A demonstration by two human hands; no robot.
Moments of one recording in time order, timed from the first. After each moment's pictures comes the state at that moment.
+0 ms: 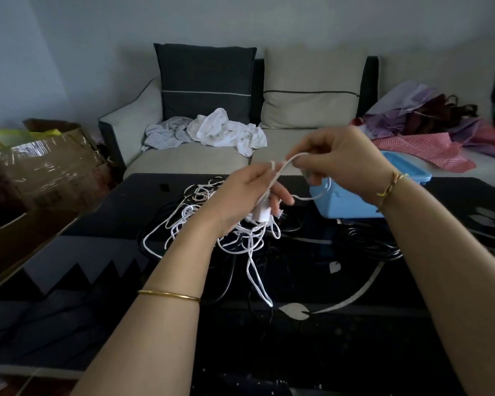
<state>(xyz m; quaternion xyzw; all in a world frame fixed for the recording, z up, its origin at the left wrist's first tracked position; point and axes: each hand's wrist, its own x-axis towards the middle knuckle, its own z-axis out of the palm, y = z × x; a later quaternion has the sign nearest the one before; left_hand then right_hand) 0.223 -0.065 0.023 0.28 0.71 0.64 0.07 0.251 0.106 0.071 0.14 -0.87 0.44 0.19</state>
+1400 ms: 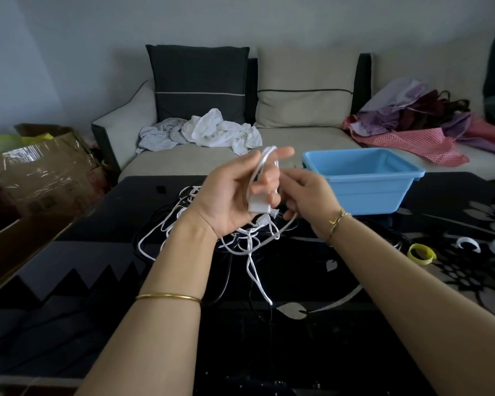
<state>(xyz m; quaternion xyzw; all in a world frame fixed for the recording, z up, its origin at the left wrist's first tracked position) 0.226 -0.060 0.035 0.29 0.42 0.81 0.28 0.230 0.082 0.004 0.04 -0.77 0.62 0.15</state>
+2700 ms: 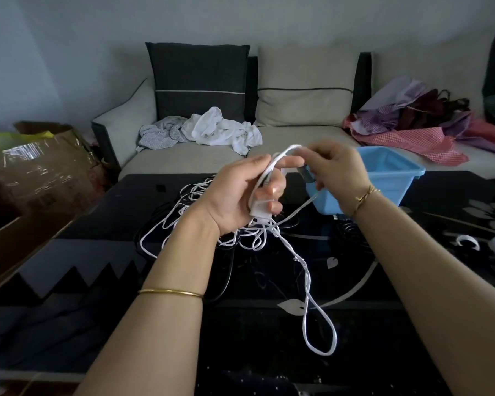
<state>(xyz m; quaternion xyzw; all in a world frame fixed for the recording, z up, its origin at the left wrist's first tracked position) 0.225 -0.059 0.032 0.29 0.51 0.77 0.27 0.233 0.107 0.035 0.03 -0.80 0.54 0.27</state>
